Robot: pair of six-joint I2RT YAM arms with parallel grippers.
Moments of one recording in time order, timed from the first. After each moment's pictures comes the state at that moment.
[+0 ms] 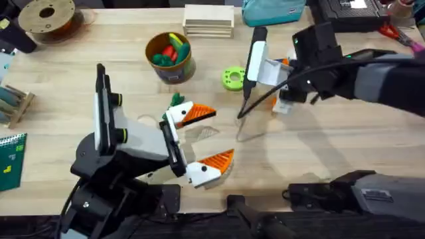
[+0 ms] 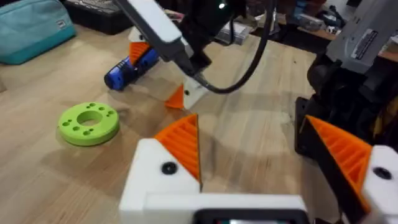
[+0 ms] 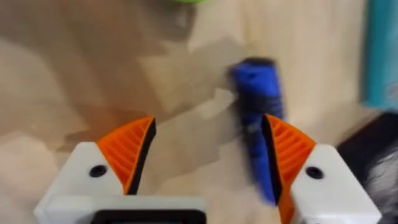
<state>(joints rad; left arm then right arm) -0.35 0.01 0.03 -0.12 0.86 -0.10 0.31 1.45 0.77 -0.39 0.16 -1.03</state>
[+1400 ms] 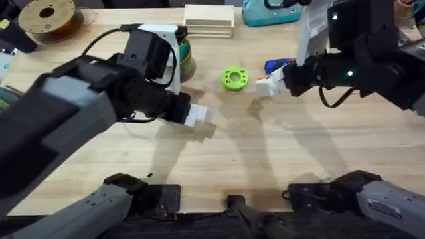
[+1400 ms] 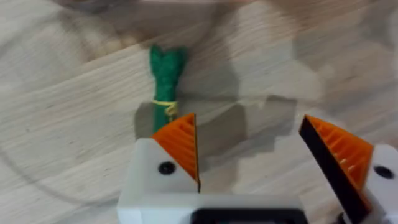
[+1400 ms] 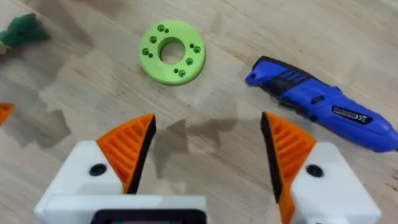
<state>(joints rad) -0.33 1.17 0.76 -0.81 0.20 -0.08 0.34 1.18 0.85 -0.57 -0.11 -0.13</state>
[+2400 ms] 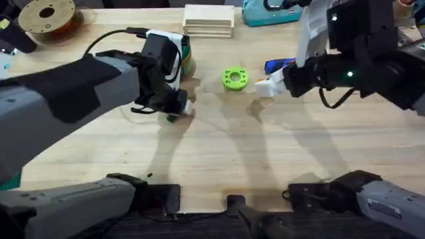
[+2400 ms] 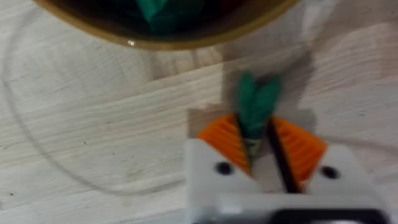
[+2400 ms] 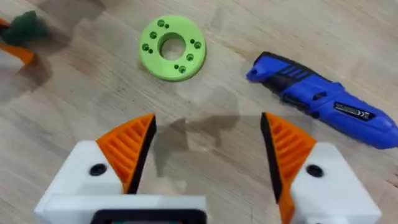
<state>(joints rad) -0.28 1.44 0.77 -0.67 0.01 -0.05 0.34 1.18 0.85 -0.59 -0.11 -0.13</state>
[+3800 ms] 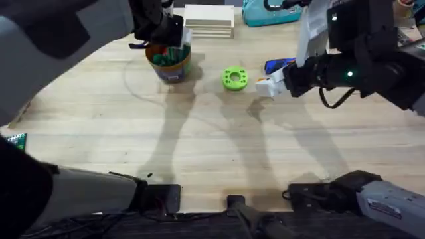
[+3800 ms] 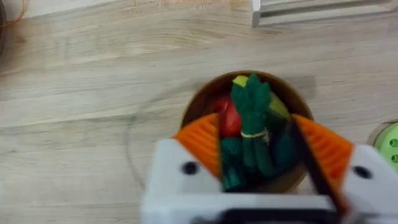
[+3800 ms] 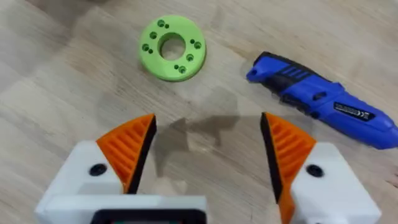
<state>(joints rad) -0.24 1.59 1.24 -0.59 -0.22 -0.04 0.34 1.18 0.85 -0.58 -0.11 -0.13</state>
